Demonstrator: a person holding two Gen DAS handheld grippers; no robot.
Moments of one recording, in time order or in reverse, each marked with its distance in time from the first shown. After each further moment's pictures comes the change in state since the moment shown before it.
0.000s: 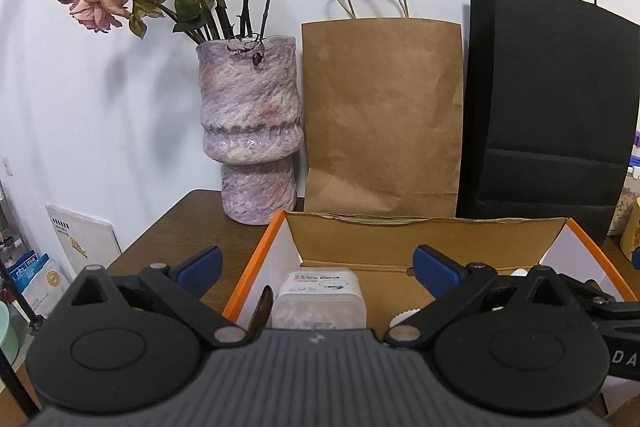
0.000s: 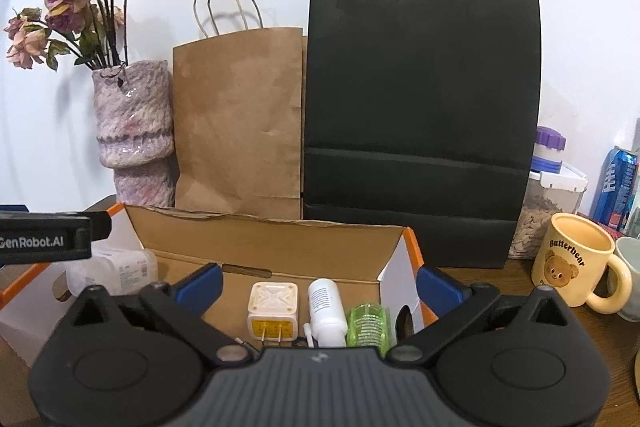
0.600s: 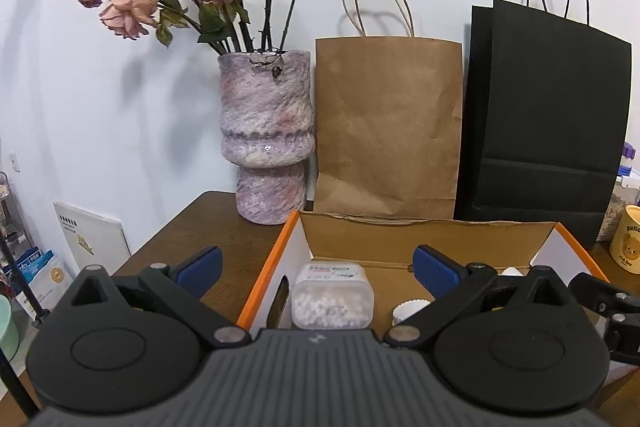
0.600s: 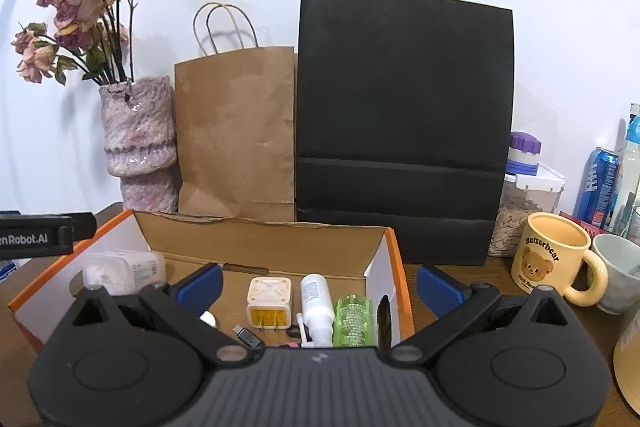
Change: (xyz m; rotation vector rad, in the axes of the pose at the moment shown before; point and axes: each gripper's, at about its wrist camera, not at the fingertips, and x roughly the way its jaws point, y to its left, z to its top) left arm -0.035 0.011 -0.004 -0.024 -0.024 0.007; right arm -0.038 -0.010 -0.003 0.015 -0.027 0.002
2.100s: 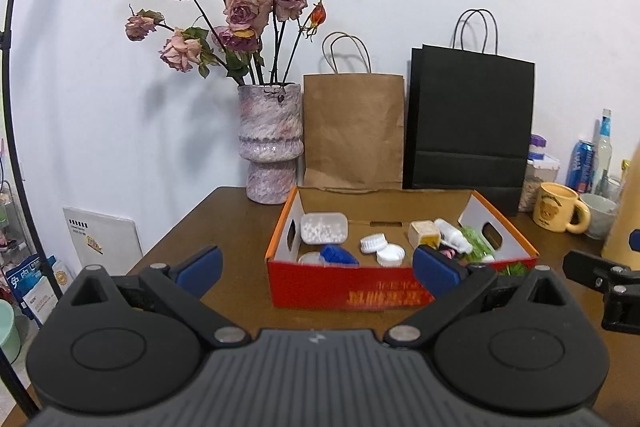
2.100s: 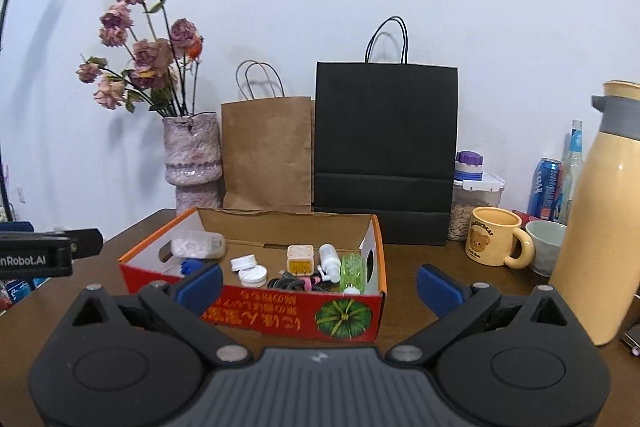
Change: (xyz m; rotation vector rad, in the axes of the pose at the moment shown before) left arm -0.190 0.035 -0.059 0.029 -0.067 -0.094; right arm -0.197 0.011 -0.052 -0.006 -0.099 0.010
